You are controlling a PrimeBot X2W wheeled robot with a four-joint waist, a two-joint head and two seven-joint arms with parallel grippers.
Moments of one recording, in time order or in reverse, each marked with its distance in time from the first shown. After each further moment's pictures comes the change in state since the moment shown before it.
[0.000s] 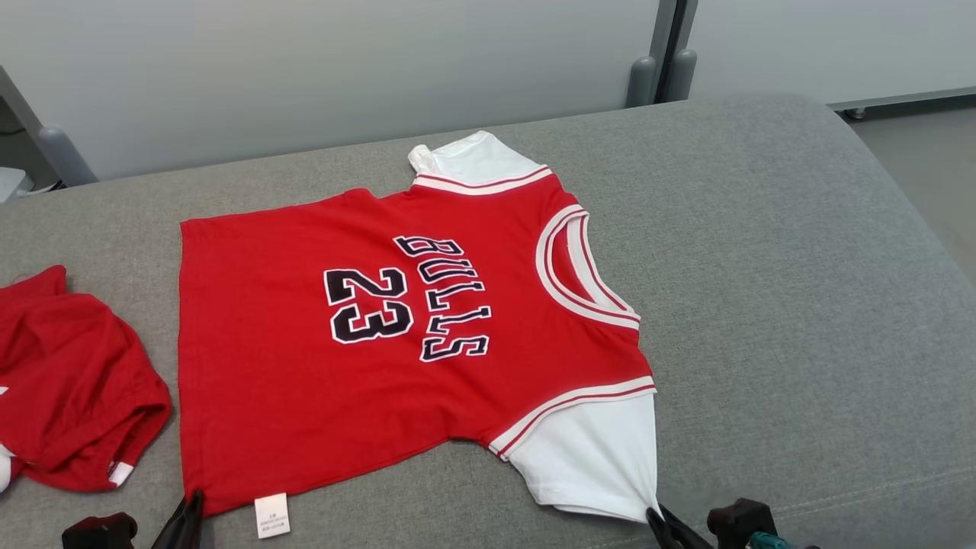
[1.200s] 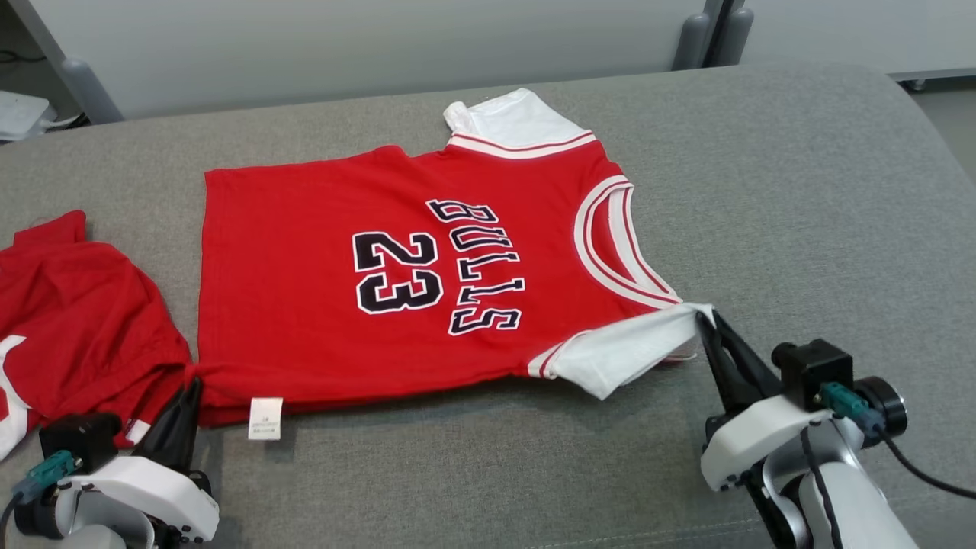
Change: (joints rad) left arm -0.145 0.107 -0.153 -0.119 -0.142 0.000 0.000; right arm -0.208 0.004 -0.177 -0.163 -0.074 0.000 -0.031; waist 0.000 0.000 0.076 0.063
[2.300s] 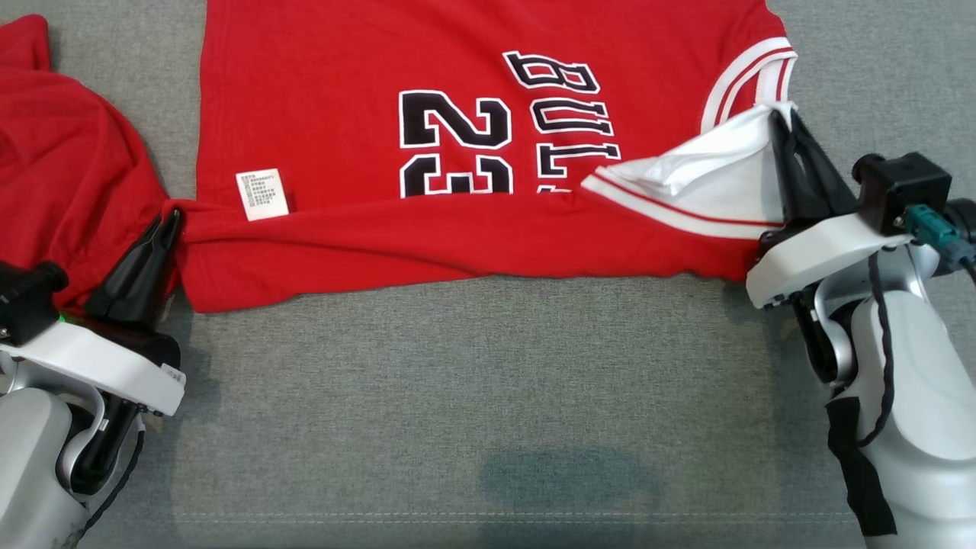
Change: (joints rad) left arm -0.226 0.203 -0.160 -0.267 -0.127 0.000 0.000; right arm -0.370 -0.010 -0.125 0.084 -0.069 0.000 -0.009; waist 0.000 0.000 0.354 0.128
